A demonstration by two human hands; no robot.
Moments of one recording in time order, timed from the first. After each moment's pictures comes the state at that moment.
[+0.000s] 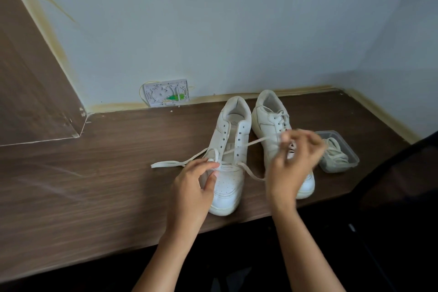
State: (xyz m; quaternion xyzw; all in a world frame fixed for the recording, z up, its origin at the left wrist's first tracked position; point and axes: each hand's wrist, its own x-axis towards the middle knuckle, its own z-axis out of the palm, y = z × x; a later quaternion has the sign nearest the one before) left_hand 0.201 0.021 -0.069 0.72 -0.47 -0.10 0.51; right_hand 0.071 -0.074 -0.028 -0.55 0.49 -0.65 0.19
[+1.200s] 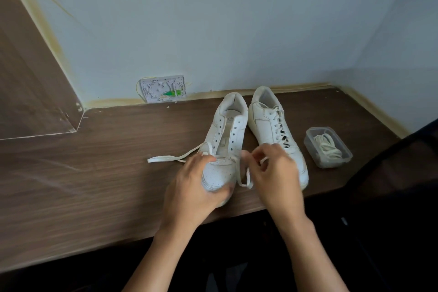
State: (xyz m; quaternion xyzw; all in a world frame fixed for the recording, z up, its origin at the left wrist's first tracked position) left_hand 0.187 0.034 -0.052 0.76 -0.50 -0.08 0.40; right_hand 0.045 -0.043 -0.012 -0.77 0.50 -0.36 0.19
